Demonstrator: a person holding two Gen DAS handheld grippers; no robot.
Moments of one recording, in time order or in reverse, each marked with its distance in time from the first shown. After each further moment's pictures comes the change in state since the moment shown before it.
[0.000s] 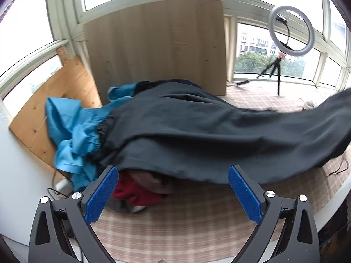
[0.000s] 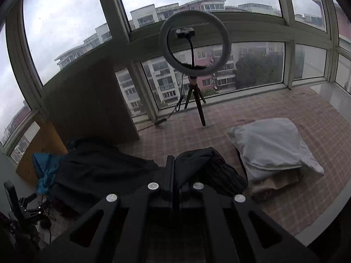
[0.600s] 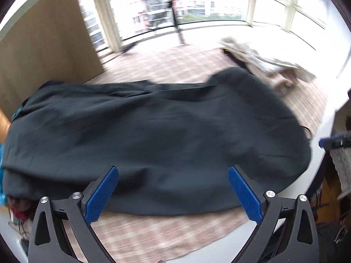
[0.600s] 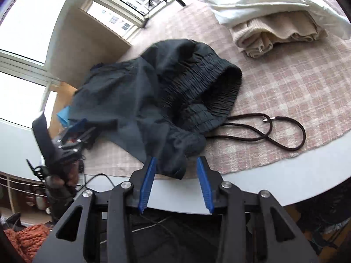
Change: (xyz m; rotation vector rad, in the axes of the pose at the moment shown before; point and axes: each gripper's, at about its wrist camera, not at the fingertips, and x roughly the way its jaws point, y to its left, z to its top) left arm 0.046 -0.264 -0.018 0.367 0.182 -0.314; right arm -0.004 -0.168 -0.151 0.247 0.430 0.341
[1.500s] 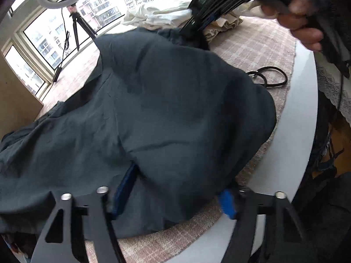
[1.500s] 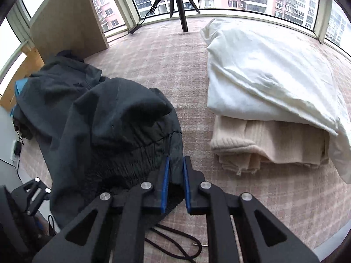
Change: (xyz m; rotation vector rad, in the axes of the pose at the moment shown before) left arm 0.067 -0.140 -0.030 0.273 0.045 -0.022; right arm 0.032 -0.008 0.099 -0.373 -0.068 -0.326
